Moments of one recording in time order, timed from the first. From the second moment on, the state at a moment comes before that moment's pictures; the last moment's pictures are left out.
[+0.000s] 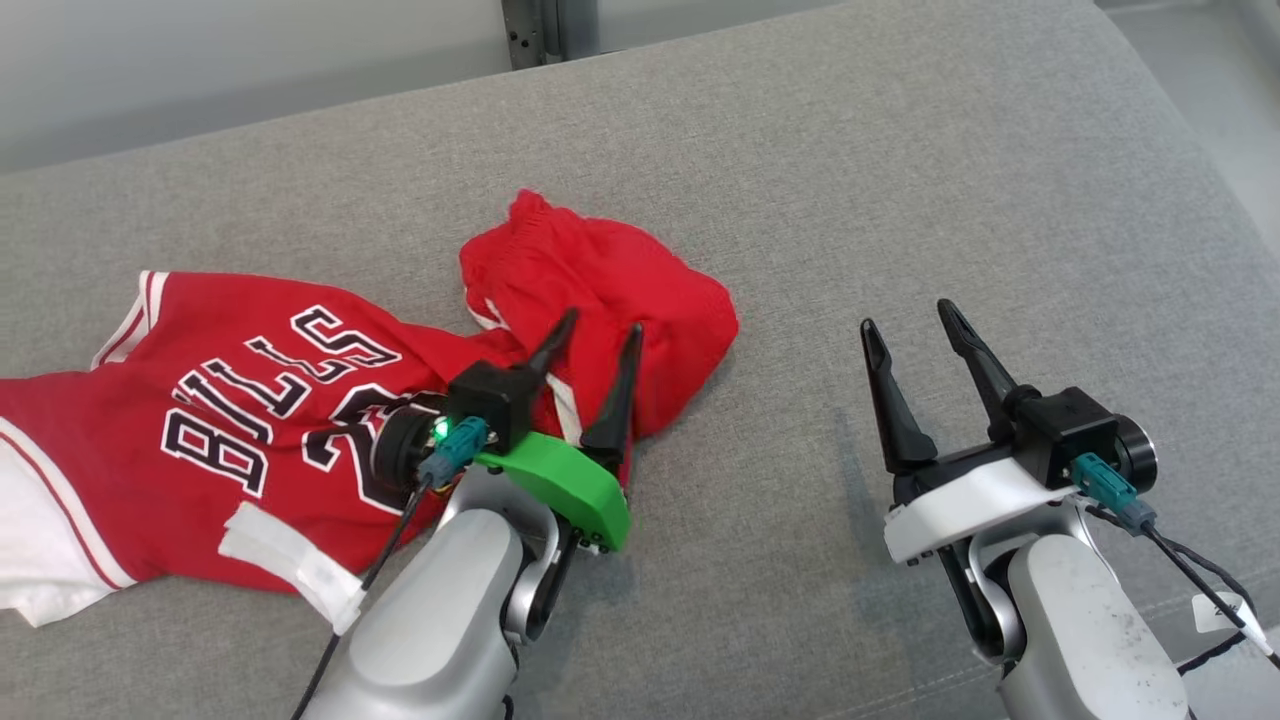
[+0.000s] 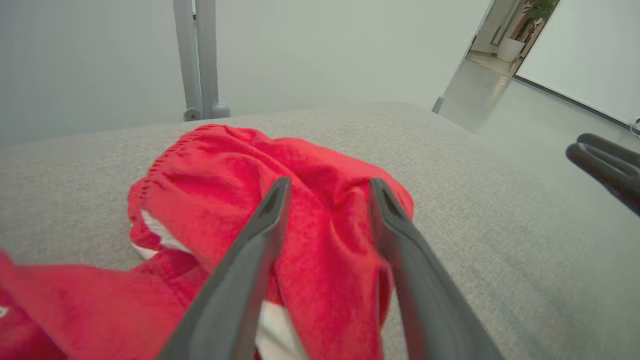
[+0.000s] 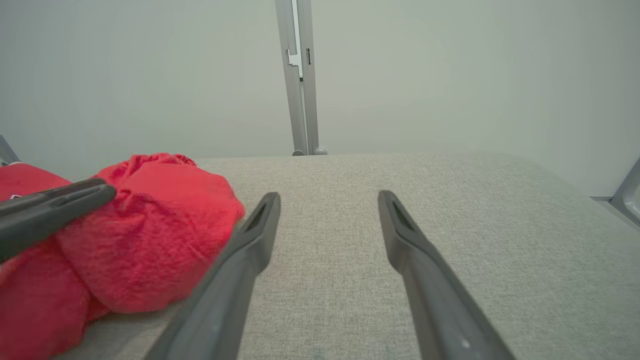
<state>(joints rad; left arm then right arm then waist) -0.54 0.05 -0.66 0.56 -0.53 0.02 -0.26 -0.27 -0.05 0.14 0.24 0.12 0.13 -0.26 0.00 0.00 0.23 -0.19</state>
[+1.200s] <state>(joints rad) 0.04 0.05 0.02 0.30 -0.24 0.05 -0.26 -0.12 -0.05 0.12 0.28 0.10 0.13 -0.26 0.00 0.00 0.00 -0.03</state>
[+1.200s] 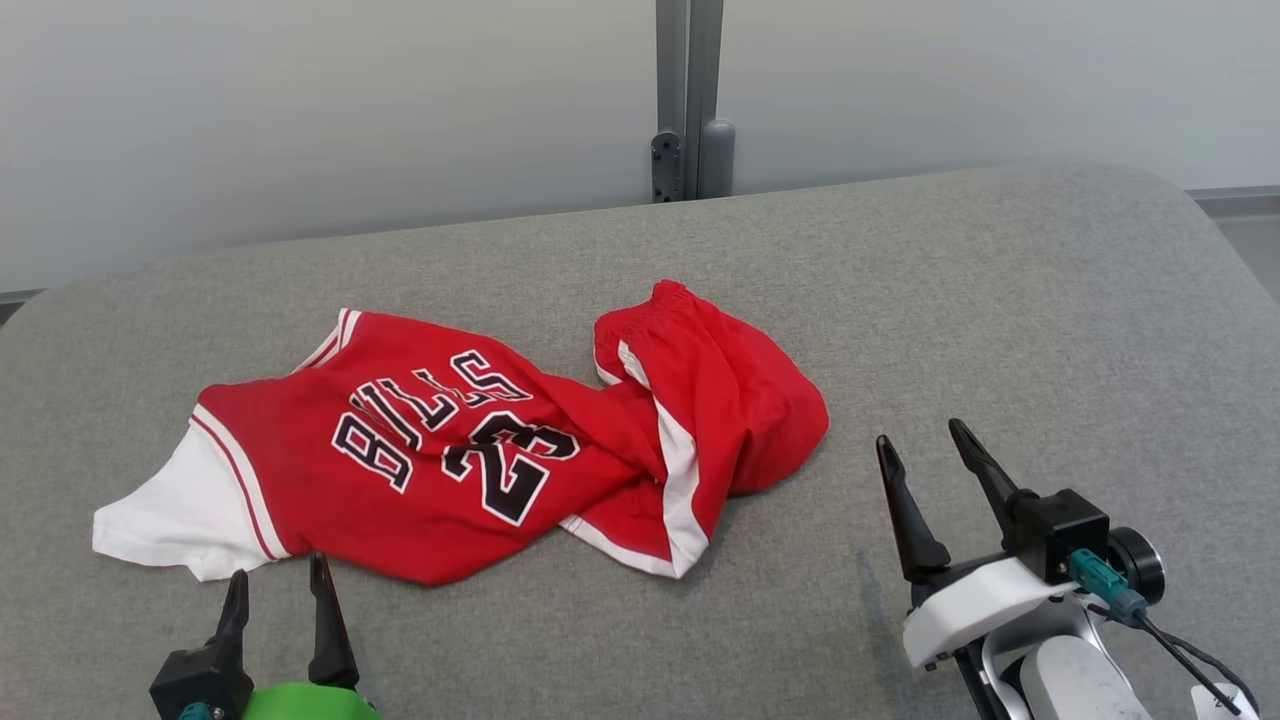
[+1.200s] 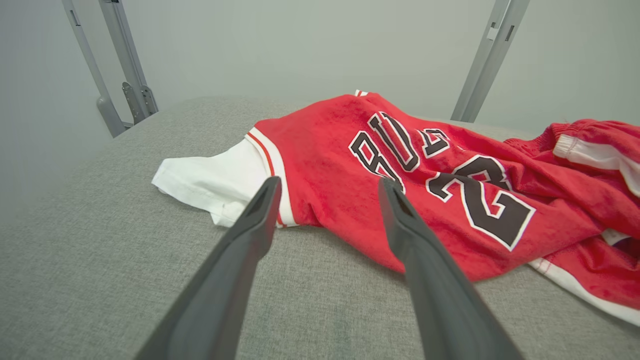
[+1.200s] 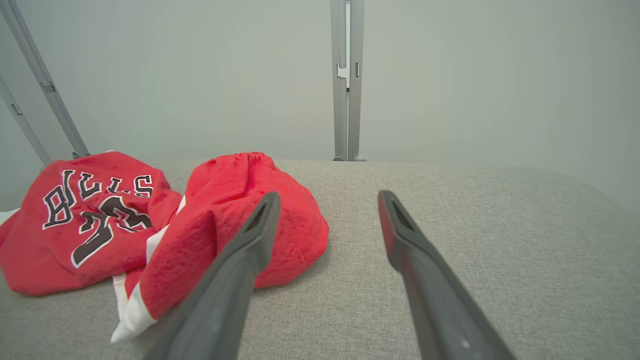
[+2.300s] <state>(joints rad) -0.63 0.09 -0.02 1.09 -0.28 -0.01 -0.18 -0.24 -0.06 0.17 0.35 0.16 0.13 -0.26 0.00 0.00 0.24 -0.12</state>
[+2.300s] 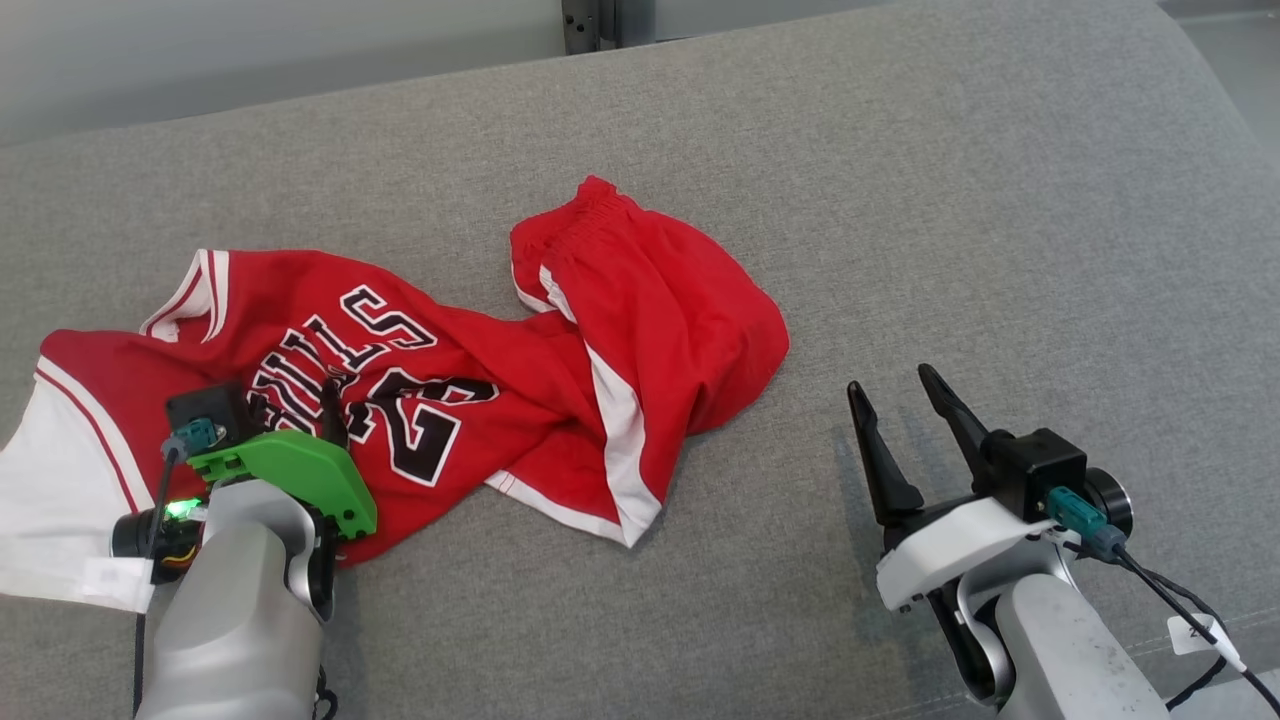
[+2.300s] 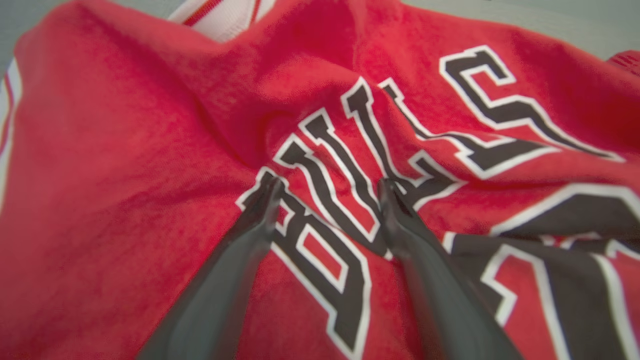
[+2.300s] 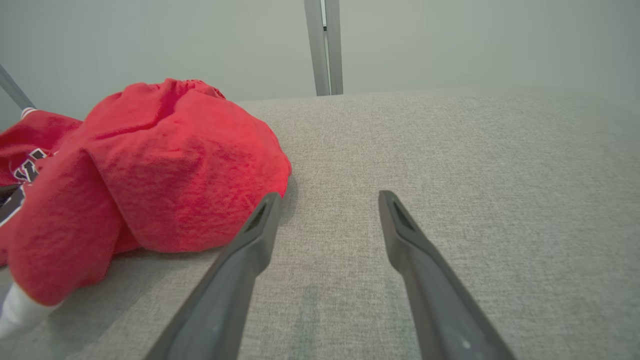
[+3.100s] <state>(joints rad) -0.81 0.17 -0.07 0.93 -0.28 -0.10 -0.26 -0.18 -0.05 0.14 0.37 0.17 0.13 -0.26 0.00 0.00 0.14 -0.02</state>
